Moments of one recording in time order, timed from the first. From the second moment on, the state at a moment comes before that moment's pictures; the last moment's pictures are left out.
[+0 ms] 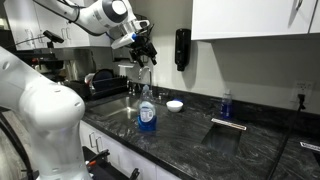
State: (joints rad) arm -0.03 -0.72 0.12 -2.55 -0.19 2.25 0.14
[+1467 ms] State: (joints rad) arm 0.15 -0.24 0.01 -2.37 -0.02 2.41 -0.49
